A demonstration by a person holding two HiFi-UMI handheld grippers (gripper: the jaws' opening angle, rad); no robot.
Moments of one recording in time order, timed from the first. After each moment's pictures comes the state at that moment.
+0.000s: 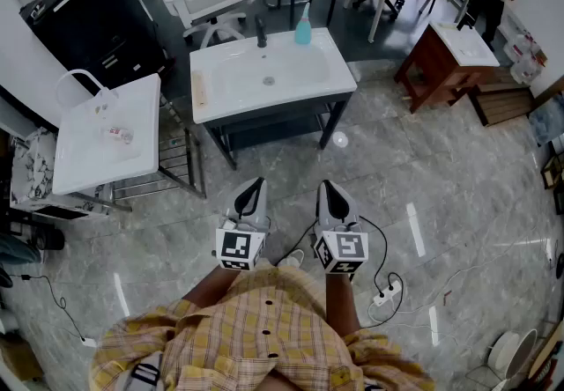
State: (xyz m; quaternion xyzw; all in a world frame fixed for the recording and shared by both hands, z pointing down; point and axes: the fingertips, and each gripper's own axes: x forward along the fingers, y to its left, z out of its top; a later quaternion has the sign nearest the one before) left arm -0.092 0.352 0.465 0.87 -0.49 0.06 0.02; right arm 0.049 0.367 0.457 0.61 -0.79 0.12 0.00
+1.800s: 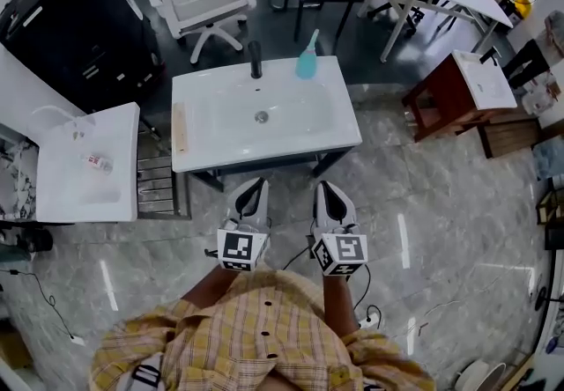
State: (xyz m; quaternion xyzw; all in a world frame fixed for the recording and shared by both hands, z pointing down) left arm -0.042 0.096 0.486 0.85 -0.51 0.07 0.05; right arm 0.088 0.102 0.469 0.57 -0.81 0.14 0.01
